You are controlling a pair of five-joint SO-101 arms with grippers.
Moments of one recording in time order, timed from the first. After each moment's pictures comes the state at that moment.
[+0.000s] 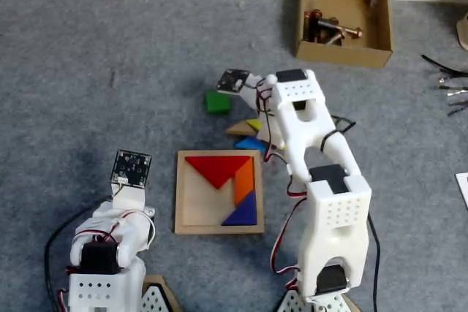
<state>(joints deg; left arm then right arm) -5.8 -103.8 96.0 76.1 -4.4 -15.4 29.3 -8.4 72.2 56.4</state>
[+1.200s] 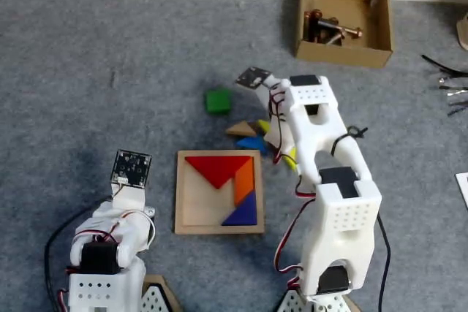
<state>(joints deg) -5.8 -103.8 96.0 76.1 -4.4 -11.2 28.2 -1.3 72.1 42.9</state>
